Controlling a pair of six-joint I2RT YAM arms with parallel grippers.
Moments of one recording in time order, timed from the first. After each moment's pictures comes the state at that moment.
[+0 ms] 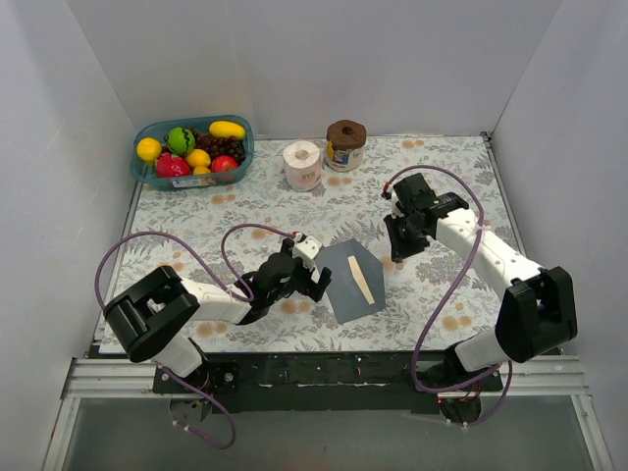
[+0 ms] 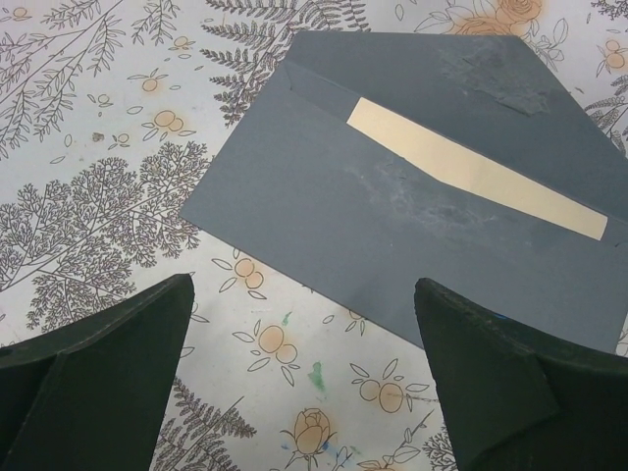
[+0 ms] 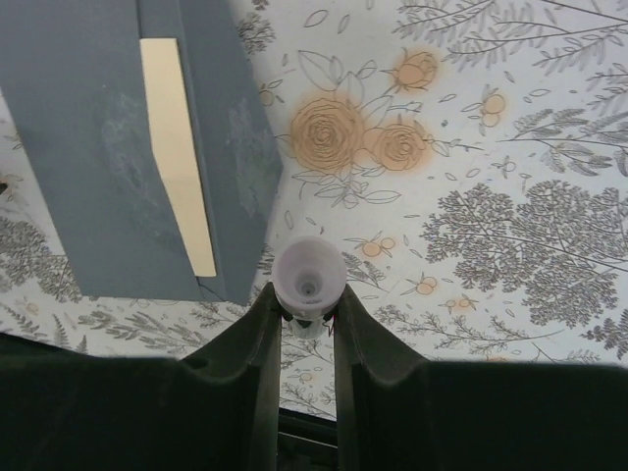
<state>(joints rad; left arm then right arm) -0.88 1.51 0.45 0.68 -0.10 -0.08 0.44 1.44 1.14 -0.89 -0.02 0.12</state>
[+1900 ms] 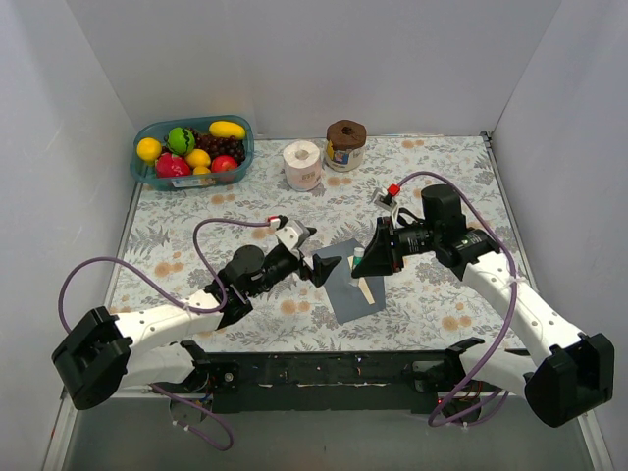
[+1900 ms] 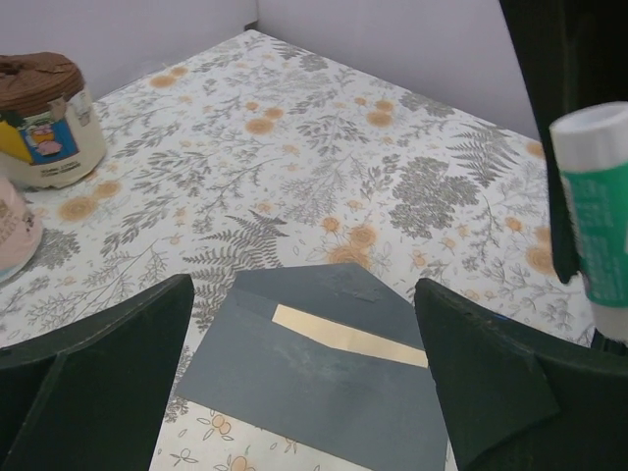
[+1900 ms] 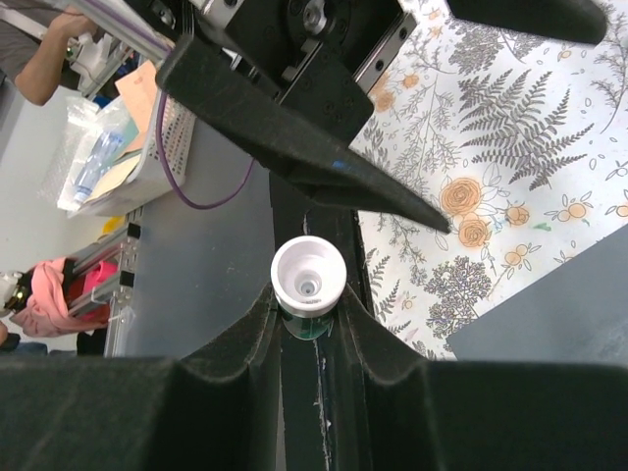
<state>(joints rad) -0.88 1.14 0.49 0.68 0.08 -0.06 0.44 1.10 0.89 -0.36 -1.18 0.15</state>
